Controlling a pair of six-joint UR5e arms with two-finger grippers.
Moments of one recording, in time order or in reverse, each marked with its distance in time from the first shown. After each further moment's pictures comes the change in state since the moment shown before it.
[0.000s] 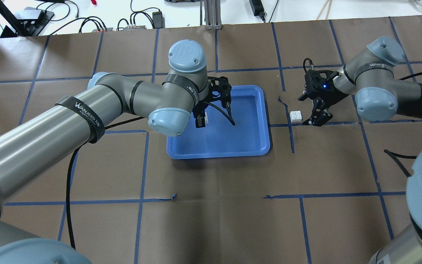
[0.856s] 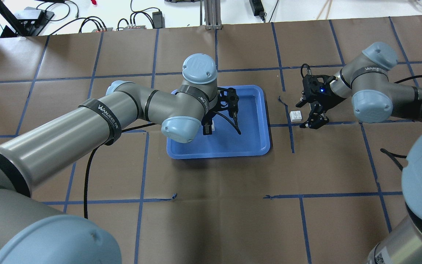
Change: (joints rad) left arm -0.022 -0.062 0.001 0.032 0.001 0.004; right arm 0.000 0.033 -0.002 -0.014 0.000 -0.001
